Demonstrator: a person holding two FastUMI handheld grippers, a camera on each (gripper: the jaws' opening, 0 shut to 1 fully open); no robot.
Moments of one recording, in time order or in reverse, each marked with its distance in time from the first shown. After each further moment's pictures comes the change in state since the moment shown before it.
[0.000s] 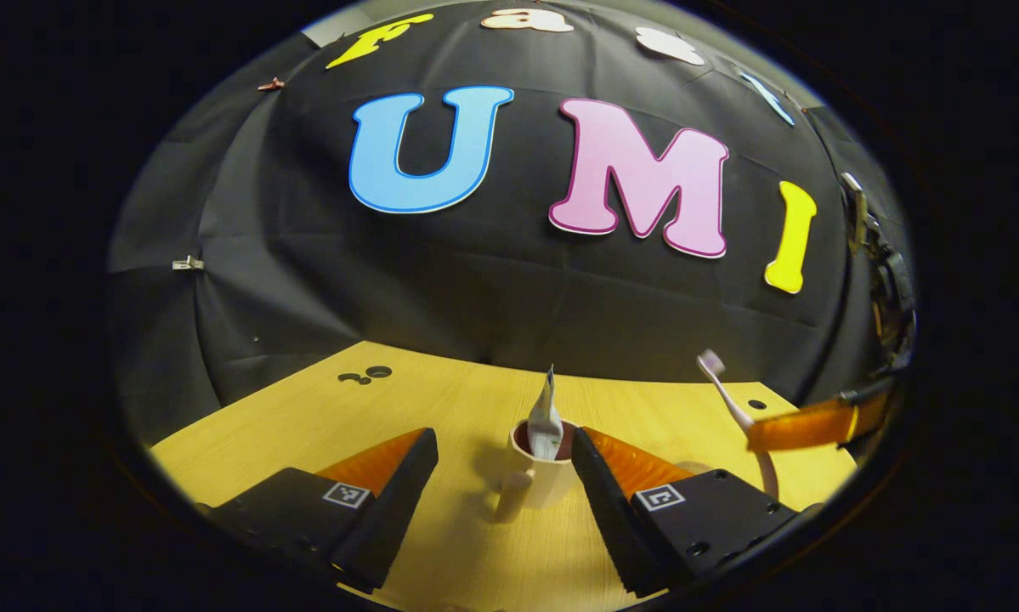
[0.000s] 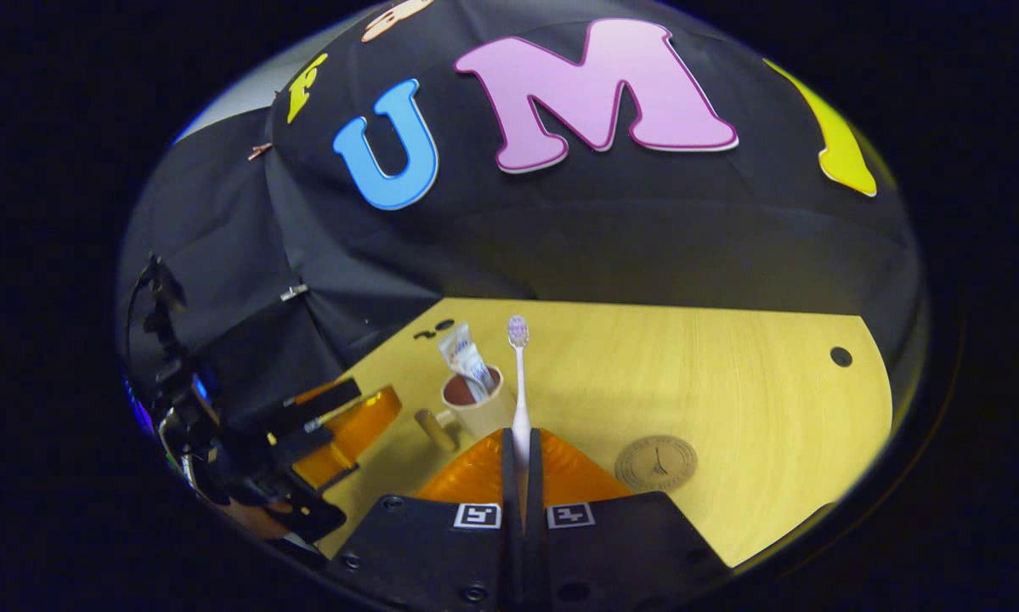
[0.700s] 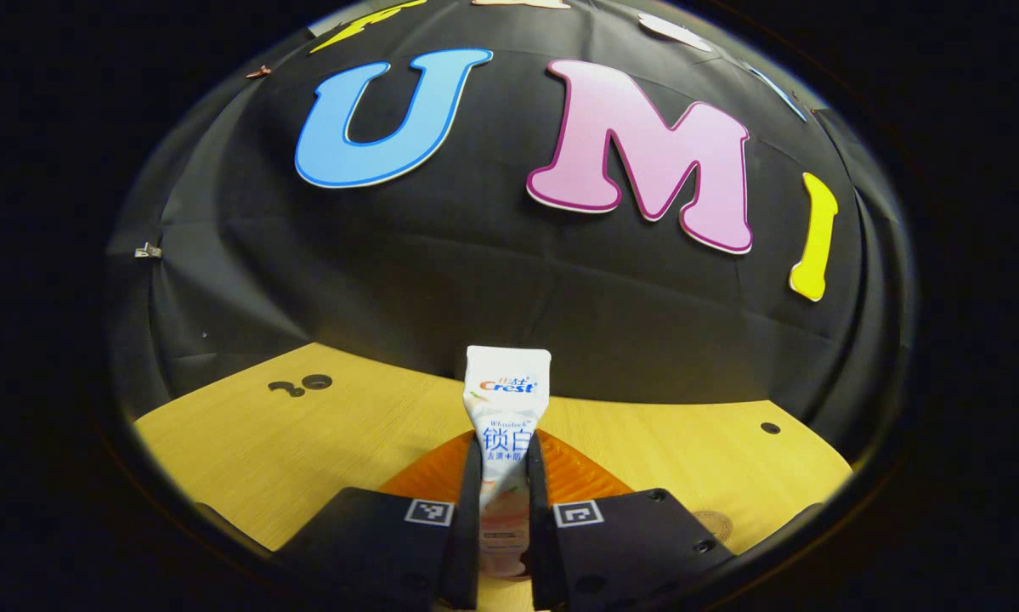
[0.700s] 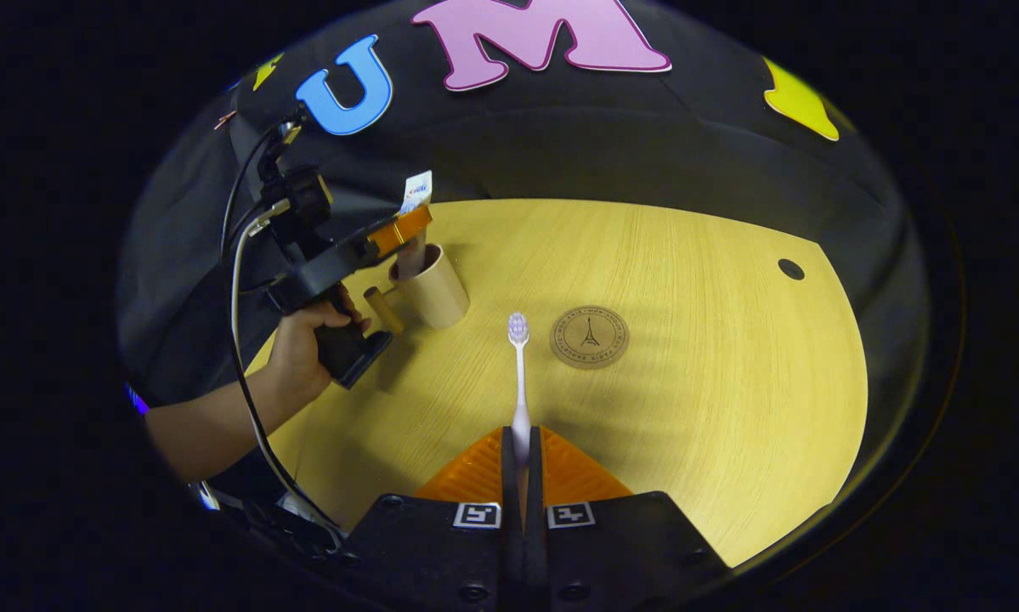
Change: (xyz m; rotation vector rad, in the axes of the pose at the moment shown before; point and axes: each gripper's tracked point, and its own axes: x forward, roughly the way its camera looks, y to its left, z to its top) left arm 0.134 -0.042 -0.002 -0.045 0.003 -0.031; right arm -0.095 -0.061 -0.104 0.028 0.378 -0.127
